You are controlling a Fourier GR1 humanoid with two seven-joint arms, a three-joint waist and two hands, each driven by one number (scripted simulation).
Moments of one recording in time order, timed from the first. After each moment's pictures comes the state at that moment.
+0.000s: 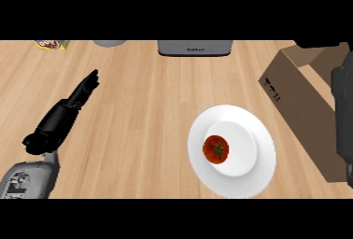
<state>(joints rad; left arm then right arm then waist) -0.21 0.24 0.02 -1.55 -0.14 -0.23 -0.07 -0.86 -0.34 -0.35 -1.14 1.24 0.00 0.49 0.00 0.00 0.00</state>
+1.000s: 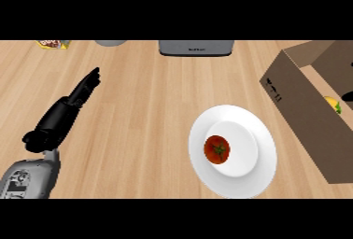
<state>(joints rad) -0.22 0.23 0.03 -1.56 -0.14 -0.24 -0.05 -0.77 -0.62 -0.46 -0.75 1.02 0.43 0.18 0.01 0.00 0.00</state>
